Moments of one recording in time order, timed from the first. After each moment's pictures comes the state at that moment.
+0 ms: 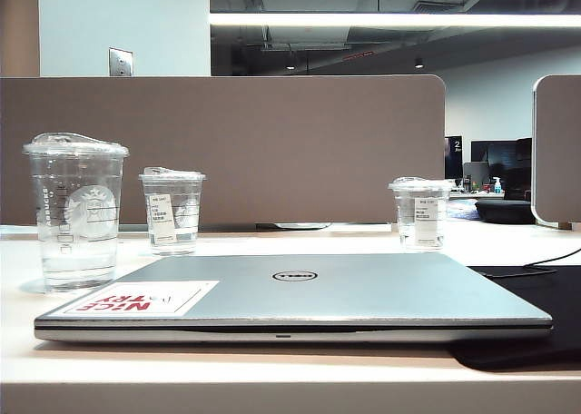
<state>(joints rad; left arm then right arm) -0.19 0.00 0.00 -0.01 -0.04 -0.01 -0.04 0.00 0.01 -0.02 -0.07 0.00</state>
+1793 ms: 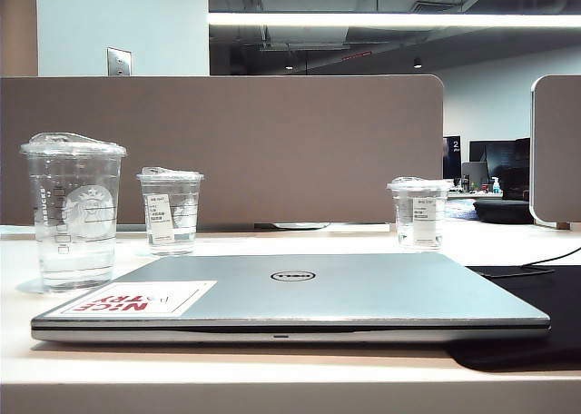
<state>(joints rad) 0.03 0.00 0.00 0.04 -0.02 -0.04 -0.07 0.00 0.01 -0.02 -0.06 0.00</state>
